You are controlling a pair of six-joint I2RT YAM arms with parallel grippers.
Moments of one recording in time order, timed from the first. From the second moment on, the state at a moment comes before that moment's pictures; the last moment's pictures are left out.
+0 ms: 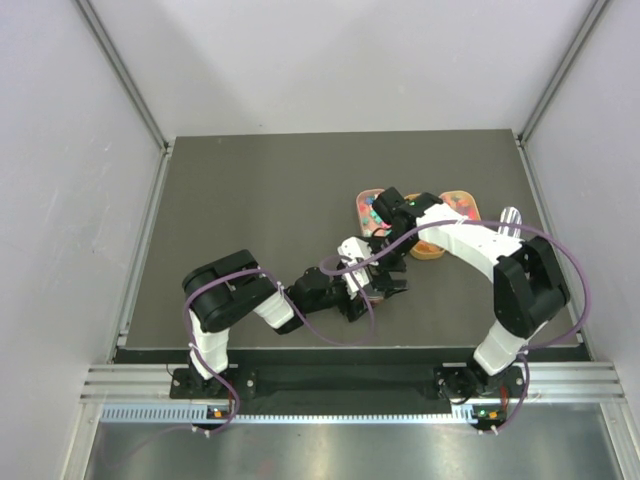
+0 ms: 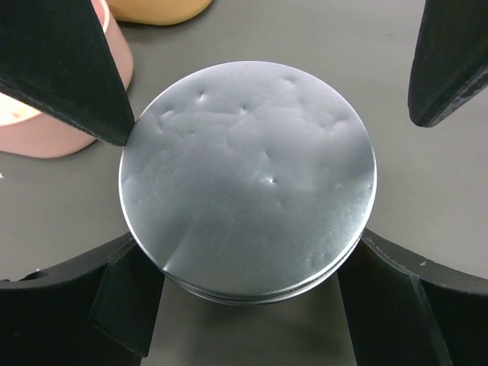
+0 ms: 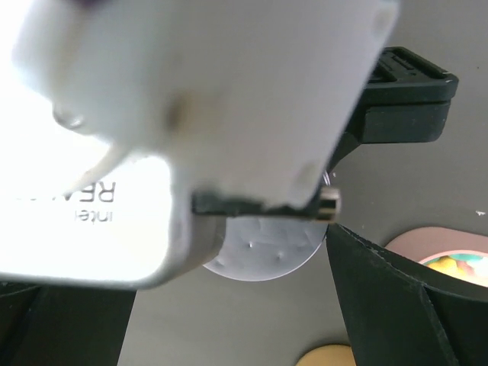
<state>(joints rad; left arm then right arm) -0.93 1.91 0.51 1.12 0.23 0.14 0.61 1.69 1.27 -1.05 -0.54 -1.27</state>
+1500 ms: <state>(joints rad) -0.93 1.91 0.50 1.11 0.30 0.10 0.65 1.49 1.06 -0.99 -0.54 -1.07</state>
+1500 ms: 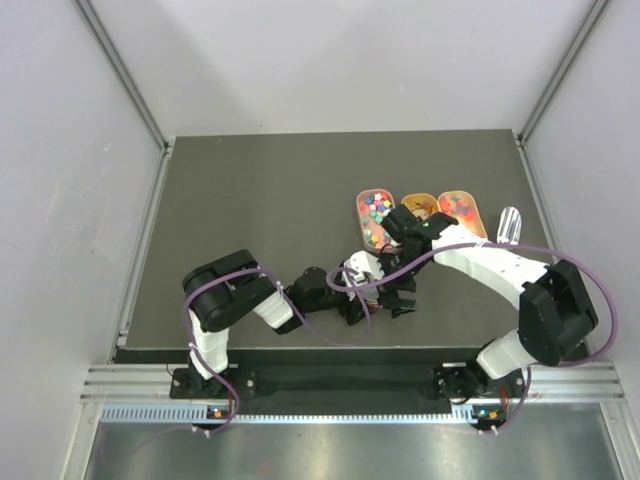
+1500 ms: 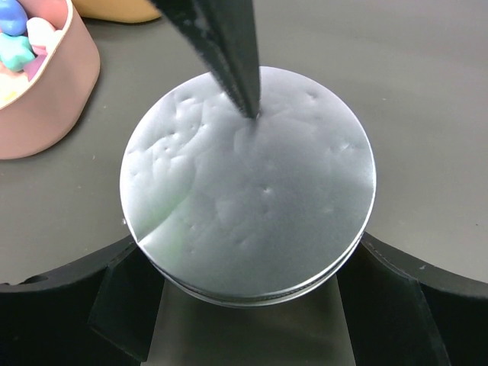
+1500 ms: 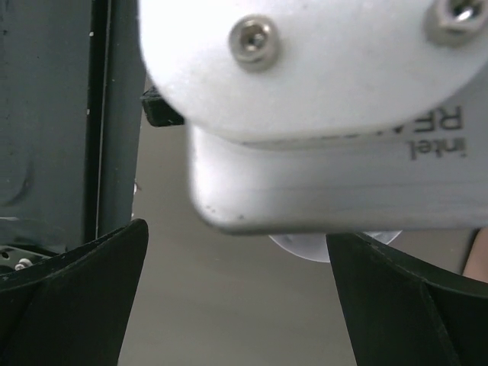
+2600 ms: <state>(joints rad) -0.92 1.94 0.56 1.08 0.29 0.10 0.48 1.82 1.40 -1.23 -0.65 -1.84</state>
